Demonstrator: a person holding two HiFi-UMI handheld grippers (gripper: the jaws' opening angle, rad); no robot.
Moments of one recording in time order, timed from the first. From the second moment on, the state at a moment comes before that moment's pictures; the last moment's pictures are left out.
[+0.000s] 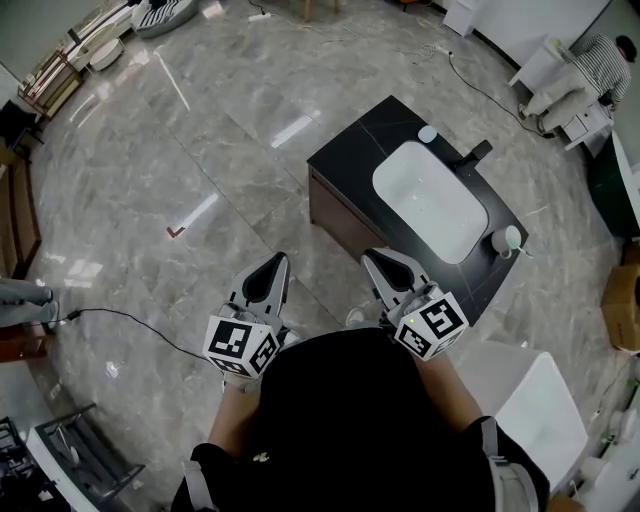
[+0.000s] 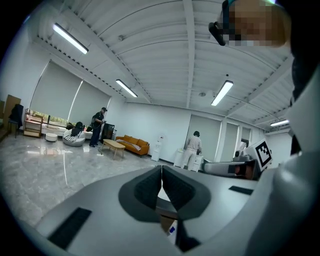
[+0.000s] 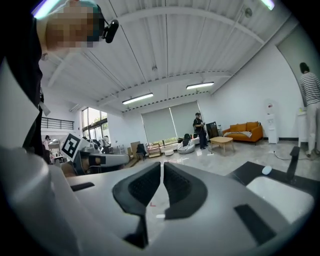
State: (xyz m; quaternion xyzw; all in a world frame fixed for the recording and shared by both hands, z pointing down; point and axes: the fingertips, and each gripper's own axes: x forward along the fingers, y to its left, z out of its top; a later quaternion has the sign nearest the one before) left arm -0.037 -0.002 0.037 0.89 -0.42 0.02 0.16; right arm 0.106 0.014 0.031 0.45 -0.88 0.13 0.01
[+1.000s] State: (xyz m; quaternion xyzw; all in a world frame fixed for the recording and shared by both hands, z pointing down) left arm -0.036 0.002 0.036 0.89 -0.43 0.03 0.14; right arm 0.107 0.014 0.037 0.45 -0.88 0.15 0.01
